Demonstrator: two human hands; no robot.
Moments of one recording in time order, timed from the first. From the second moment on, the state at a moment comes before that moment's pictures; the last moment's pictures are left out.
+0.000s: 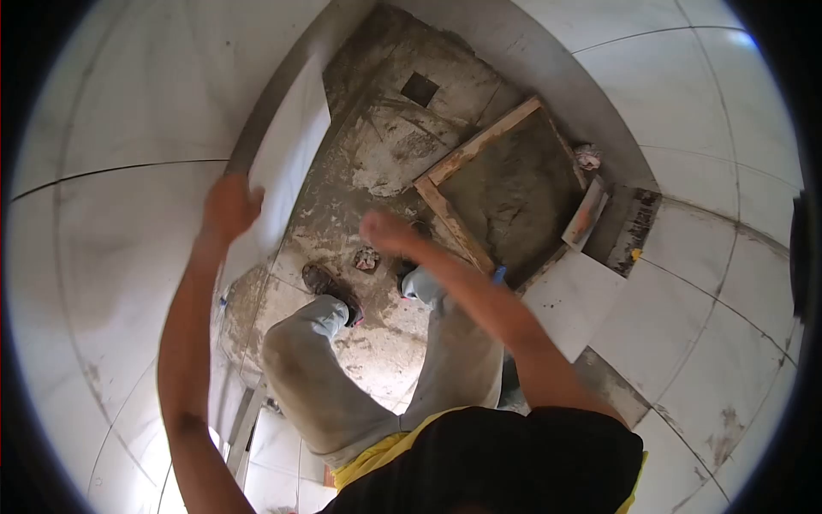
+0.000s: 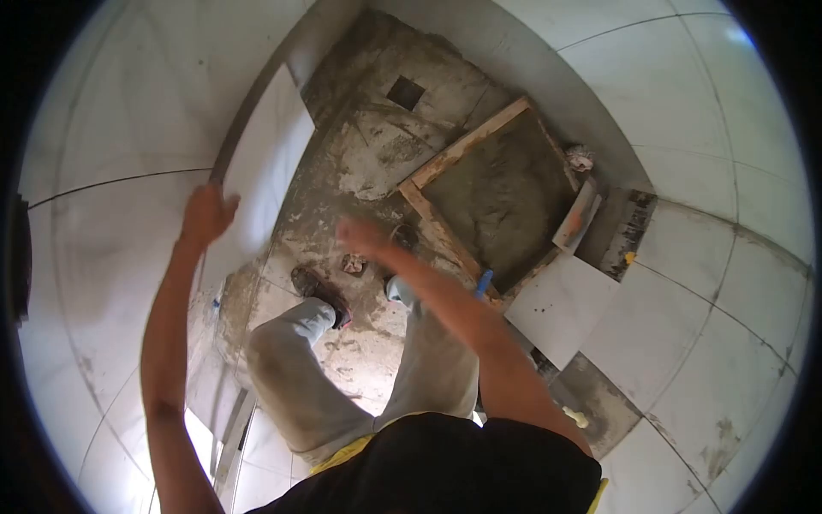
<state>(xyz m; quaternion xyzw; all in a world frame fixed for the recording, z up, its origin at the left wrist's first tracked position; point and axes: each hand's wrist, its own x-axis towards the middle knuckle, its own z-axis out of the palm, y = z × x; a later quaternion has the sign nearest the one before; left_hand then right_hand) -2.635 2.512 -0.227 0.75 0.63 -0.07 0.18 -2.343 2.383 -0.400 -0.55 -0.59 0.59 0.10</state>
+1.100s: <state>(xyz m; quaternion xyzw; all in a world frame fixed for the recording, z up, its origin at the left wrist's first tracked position) -2.550 2.678 -0.375 0.81 0.58 0.01 -0.01 -2.248 2.669 -0.447 -0.69 -0.62 0.33 0.17</state>
